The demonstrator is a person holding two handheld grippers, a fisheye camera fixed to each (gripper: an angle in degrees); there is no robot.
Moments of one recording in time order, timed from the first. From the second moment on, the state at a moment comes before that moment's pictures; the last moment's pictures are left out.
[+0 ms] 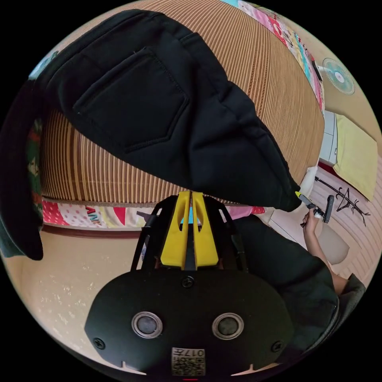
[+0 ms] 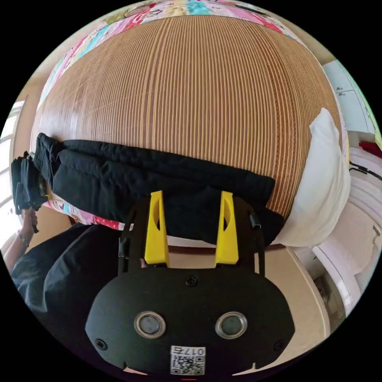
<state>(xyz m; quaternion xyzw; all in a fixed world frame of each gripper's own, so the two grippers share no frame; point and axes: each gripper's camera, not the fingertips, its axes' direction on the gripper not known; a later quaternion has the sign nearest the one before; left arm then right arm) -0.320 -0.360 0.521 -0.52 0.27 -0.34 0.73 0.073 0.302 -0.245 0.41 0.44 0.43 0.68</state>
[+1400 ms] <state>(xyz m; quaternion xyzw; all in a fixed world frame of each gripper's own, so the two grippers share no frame) -0.507 -0.161 0.560 -0.17 0.30 -0.71 0.61 0.138 0.317 -0.086 0.42 0.07 0.54 0.73</state>
